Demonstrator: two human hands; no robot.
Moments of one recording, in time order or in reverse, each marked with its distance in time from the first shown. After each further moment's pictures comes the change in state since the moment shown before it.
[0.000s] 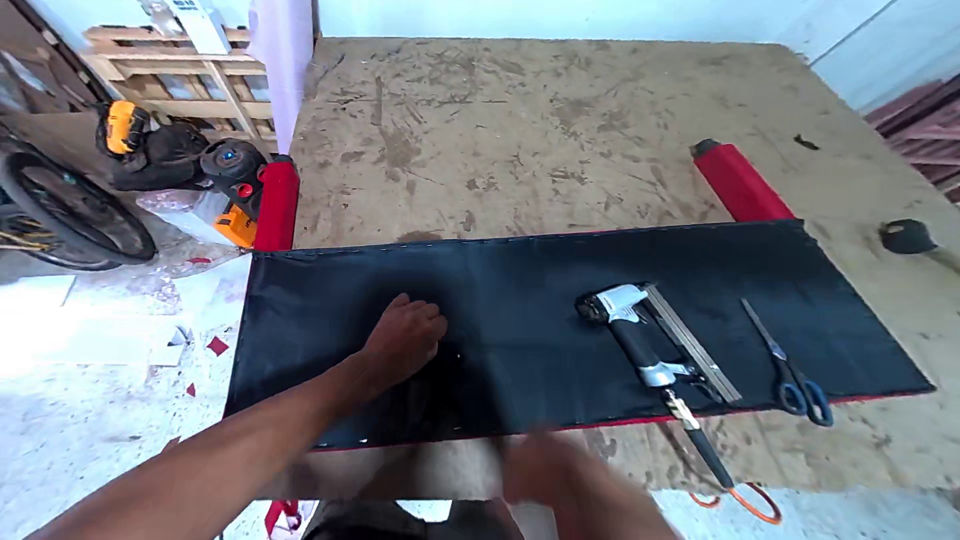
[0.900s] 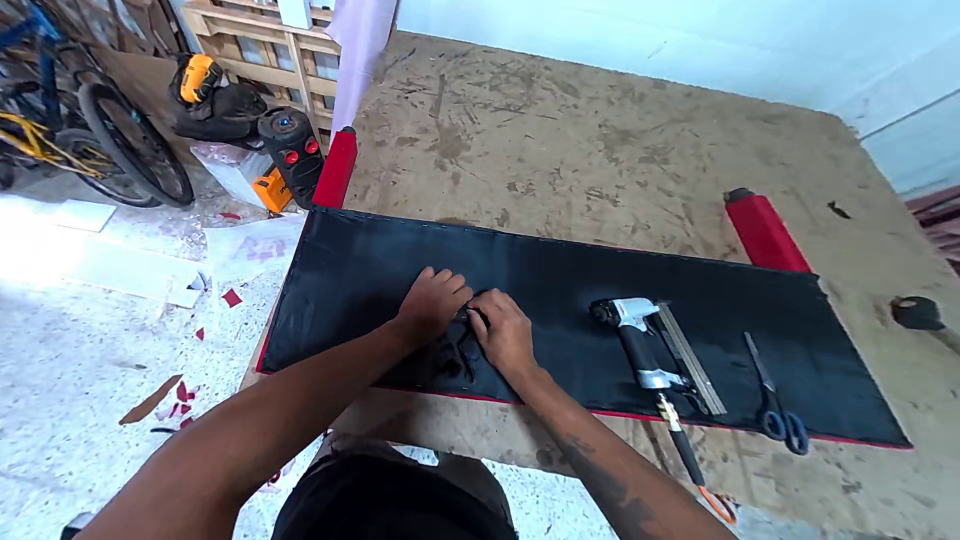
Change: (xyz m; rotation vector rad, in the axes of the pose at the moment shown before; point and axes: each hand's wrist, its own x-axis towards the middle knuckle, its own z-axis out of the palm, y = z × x) left_hand -0.023 0.008 0.023 0.069 0.264 -0.071; right_hand 0.034 0.240 0.021 -0.886 -0.102 -0.209
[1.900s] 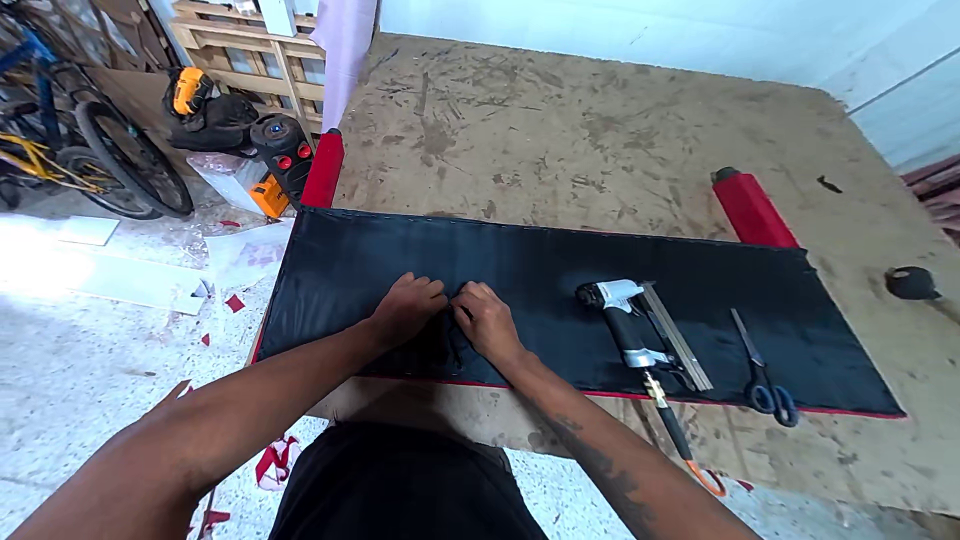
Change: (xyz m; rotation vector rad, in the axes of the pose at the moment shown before) left_hand -0.028 -0.002 -0.001 0.016 0.034 0.142; right_hand -0.002 0.004 -0.005 0.104 -0.103 -0.076
